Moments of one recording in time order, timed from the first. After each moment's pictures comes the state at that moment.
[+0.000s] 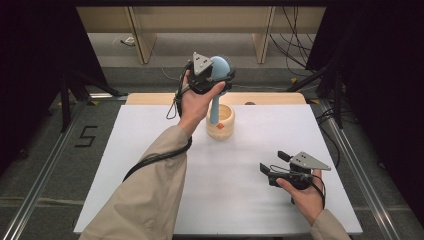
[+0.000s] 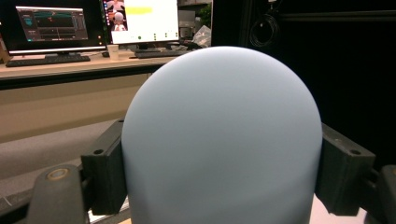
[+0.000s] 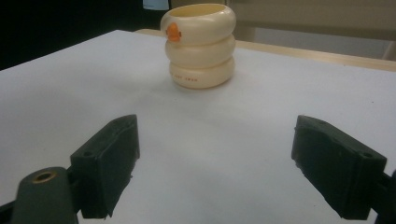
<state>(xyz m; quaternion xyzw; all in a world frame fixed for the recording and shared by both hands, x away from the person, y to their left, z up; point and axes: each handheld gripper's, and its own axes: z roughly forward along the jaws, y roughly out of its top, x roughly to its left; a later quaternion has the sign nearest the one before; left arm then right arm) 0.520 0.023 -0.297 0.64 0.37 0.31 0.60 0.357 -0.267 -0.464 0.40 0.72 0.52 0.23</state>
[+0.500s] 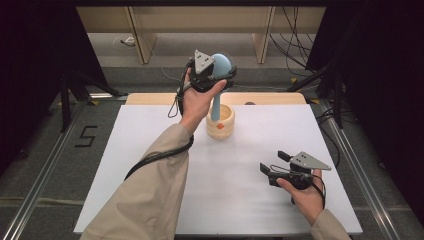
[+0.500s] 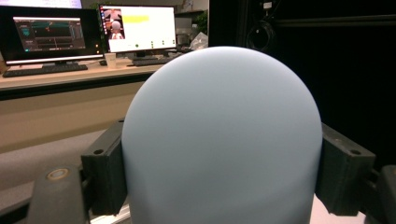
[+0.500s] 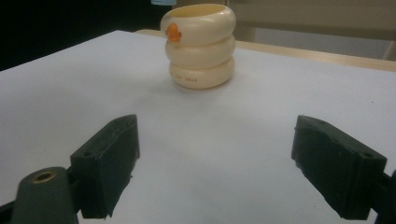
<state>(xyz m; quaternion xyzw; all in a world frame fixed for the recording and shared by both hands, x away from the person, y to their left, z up) 0.526 0.021 -0.297 0.63 0.35 0.31 0.61 0.357 -0.267 -0.464 0.40 0.72 0.52 0.23</state>
